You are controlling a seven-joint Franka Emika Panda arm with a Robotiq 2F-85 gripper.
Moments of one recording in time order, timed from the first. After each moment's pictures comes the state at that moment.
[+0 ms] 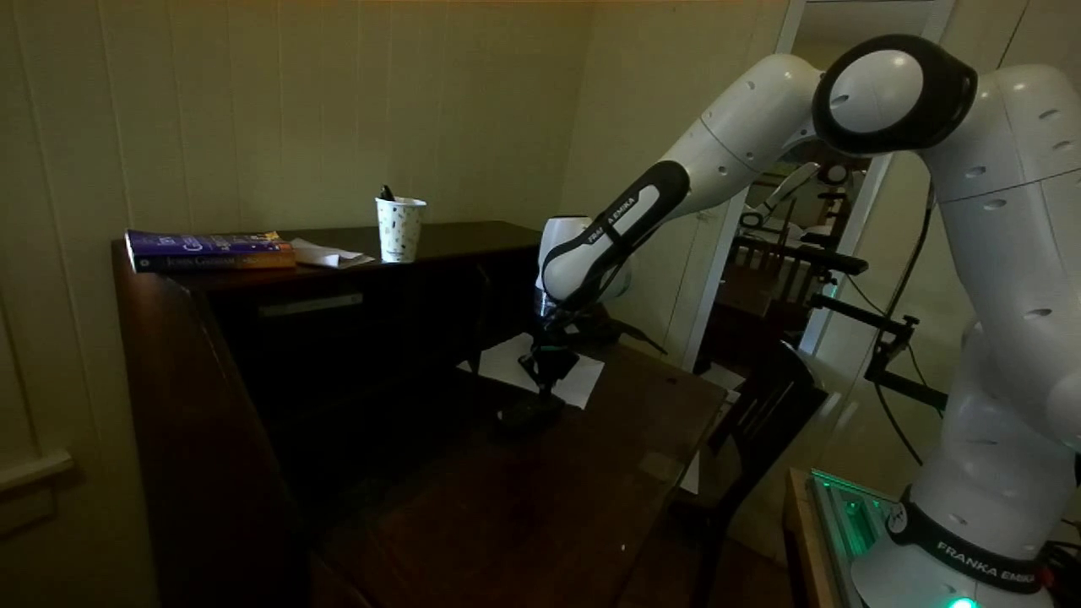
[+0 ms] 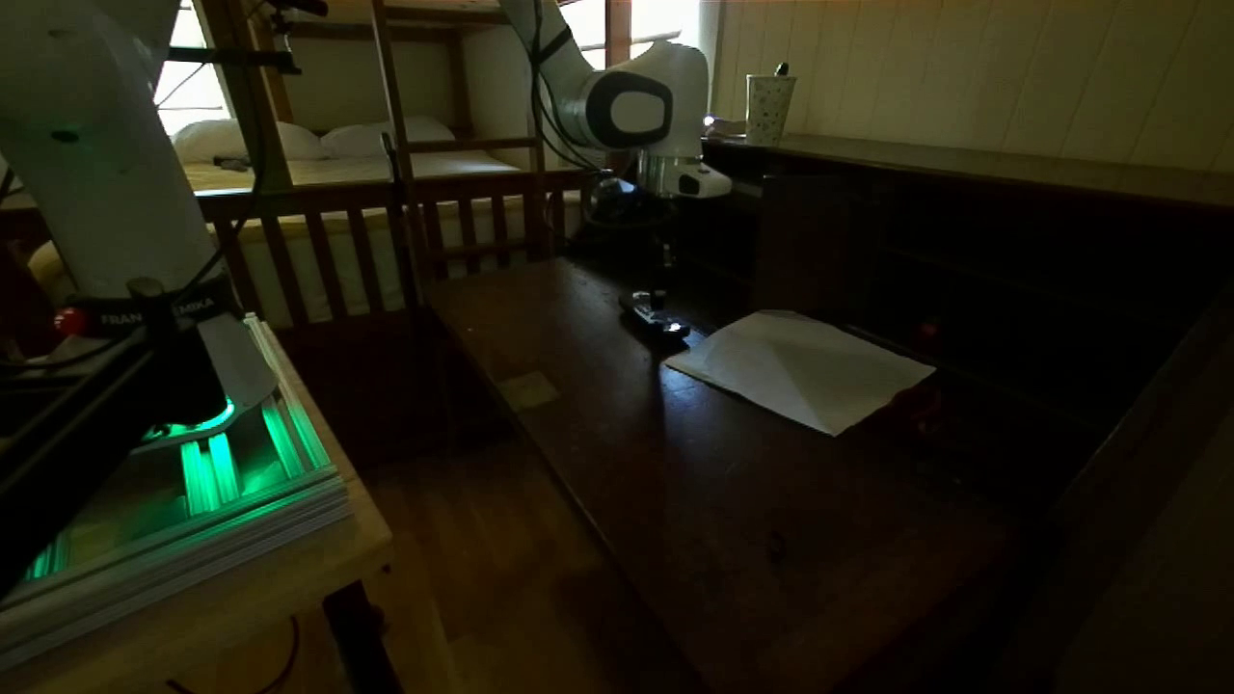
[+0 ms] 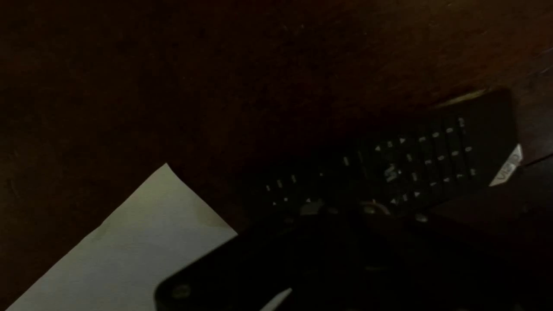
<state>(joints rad) -0.10 0.54 -0.16 -2.00 0.08 2.50 0.34</state>
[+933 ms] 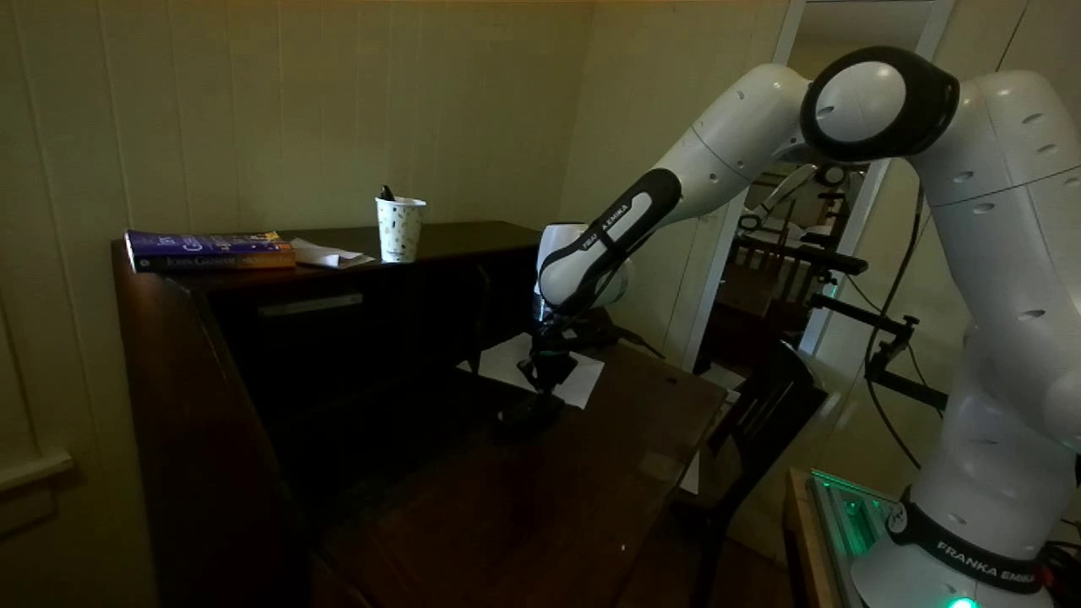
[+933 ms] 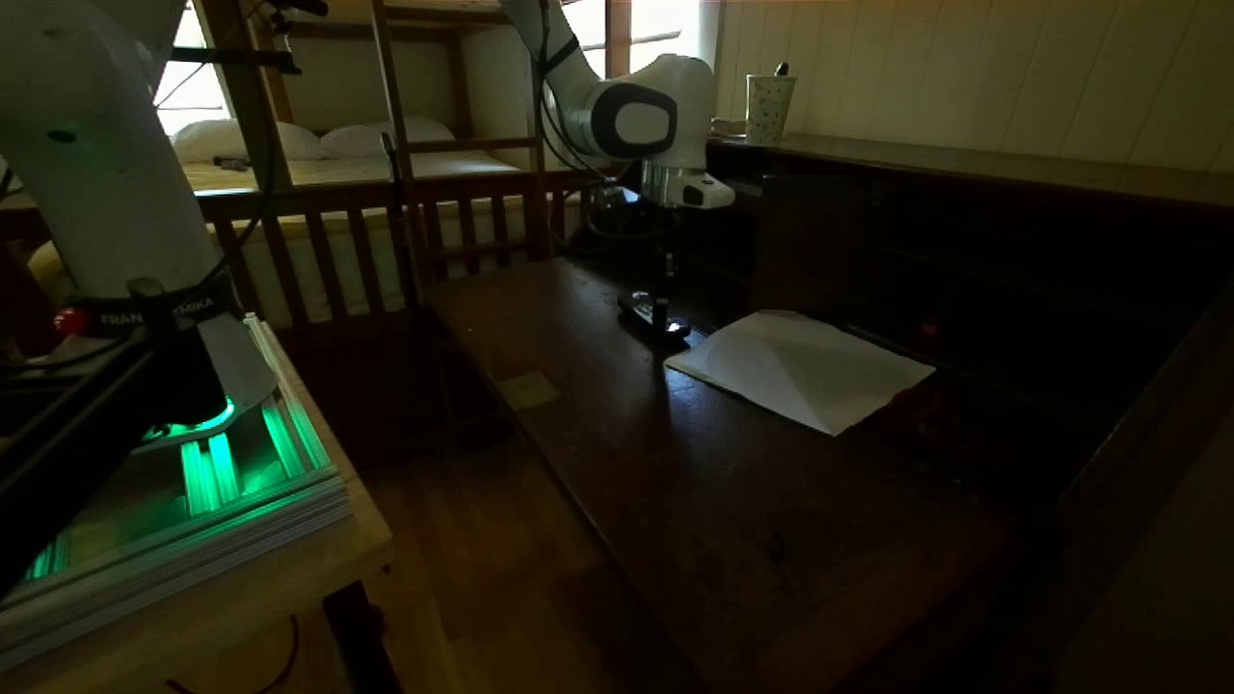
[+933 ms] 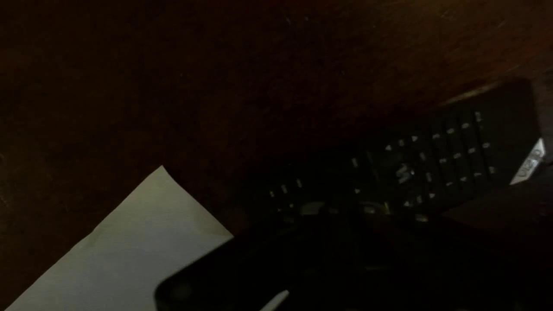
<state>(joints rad) -0.12 0.57 -0.15 -1.98 0.10 2.50 0.32</state>
